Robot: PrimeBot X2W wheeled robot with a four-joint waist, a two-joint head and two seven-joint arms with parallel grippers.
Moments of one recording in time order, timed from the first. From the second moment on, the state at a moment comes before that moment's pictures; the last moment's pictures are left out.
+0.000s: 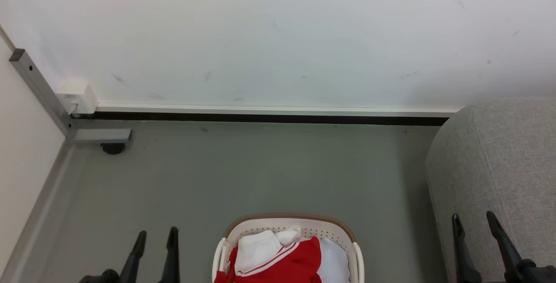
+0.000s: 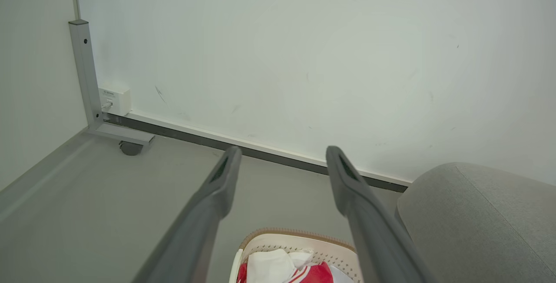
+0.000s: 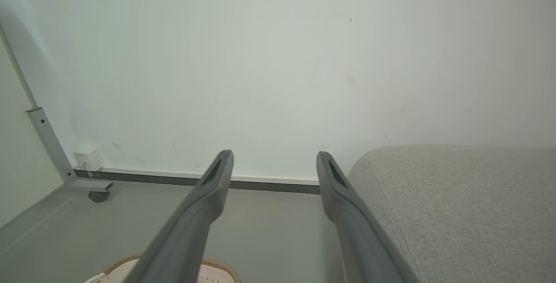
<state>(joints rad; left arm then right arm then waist) 0.05 0.05 -0.01 0.15 -0.30 -0.13 -0.26 0.03 -0.05 -0.01 0.13 0.17 0.13 -0.26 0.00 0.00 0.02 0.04</state>
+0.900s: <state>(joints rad) -0.02 0.08 -0.05 0.15 -0.30 -0.13 -0.26 -0.02 -0.05 0.01 0.11 0.20 0.13 -0.26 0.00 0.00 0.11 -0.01</state>
